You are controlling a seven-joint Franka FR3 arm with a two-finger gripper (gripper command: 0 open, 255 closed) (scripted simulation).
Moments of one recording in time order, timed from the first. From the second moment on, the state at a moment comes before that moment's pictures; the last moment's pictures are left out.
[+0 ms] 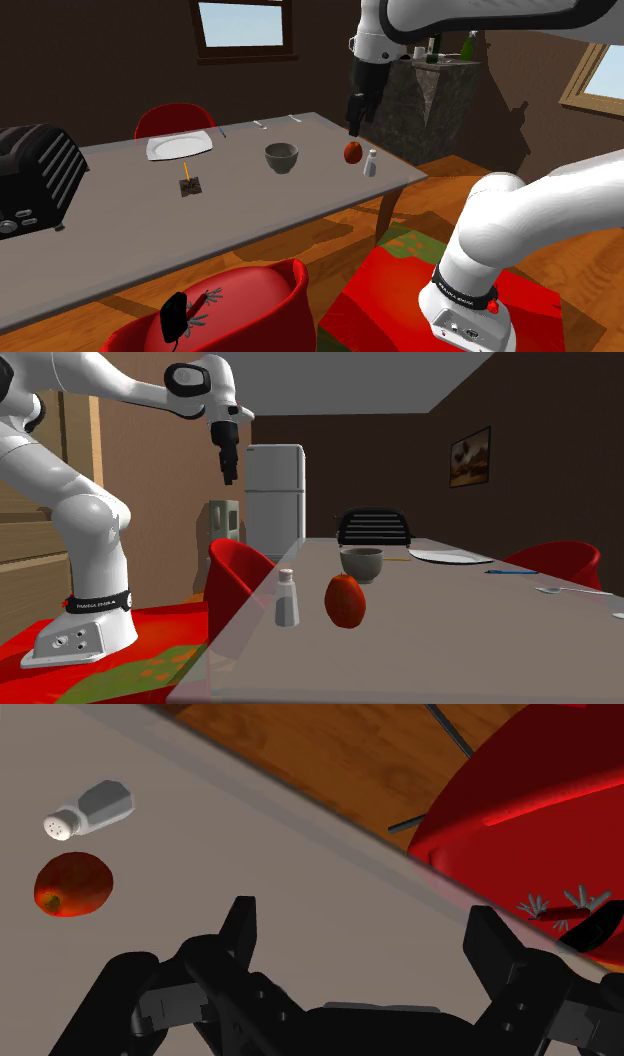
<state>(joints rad) 0.00 -0.81 0.01 -2.40 -0.07 1.68 -0.07</state>
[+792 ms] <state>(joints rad) -0.06 -0.58 -0.20 -2.36 -0.13 1.86 -0.25</state>
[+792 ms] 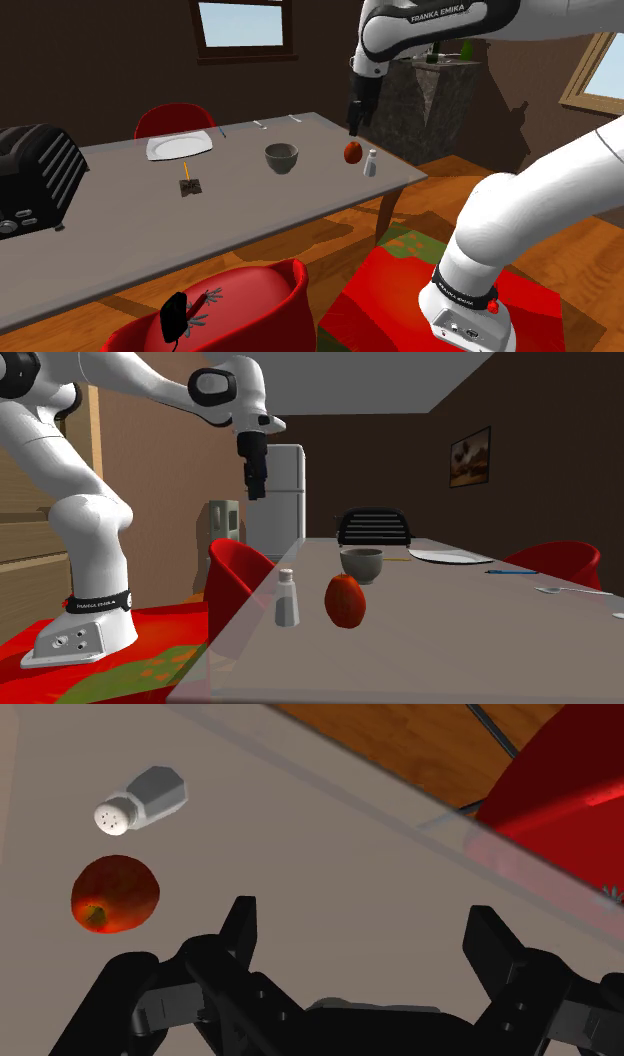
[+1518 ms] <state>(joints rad) -0.09 -0.20 -0.40 -2.17 -0.05 2.00 -0.48</state>
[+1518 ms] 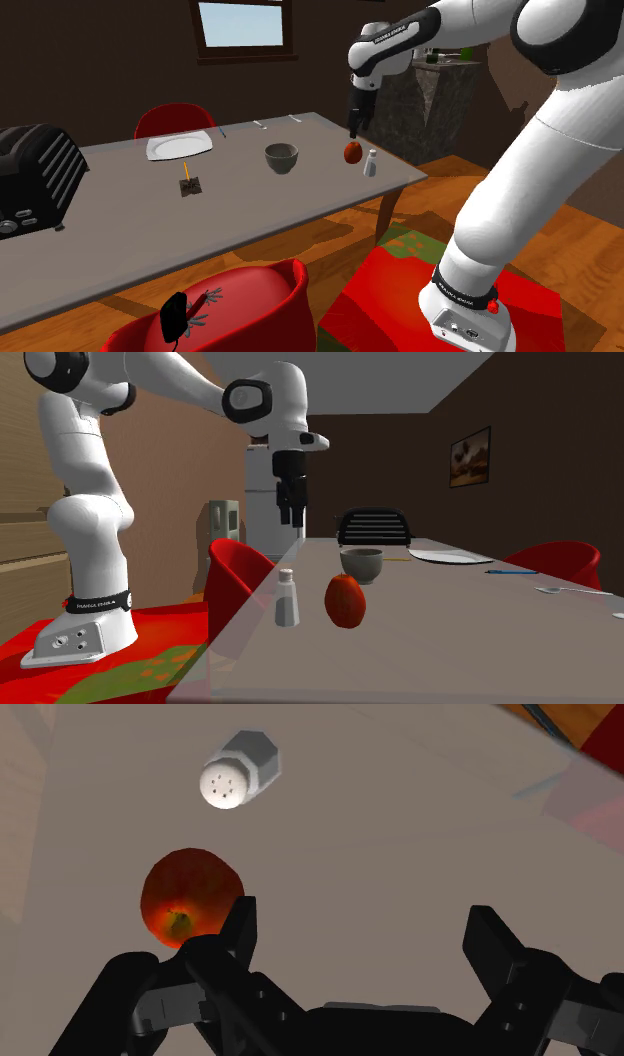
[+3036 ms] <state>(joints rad) -0.21 0.33 -0.48 -1.86 0.23 2.10 -0.78</state>
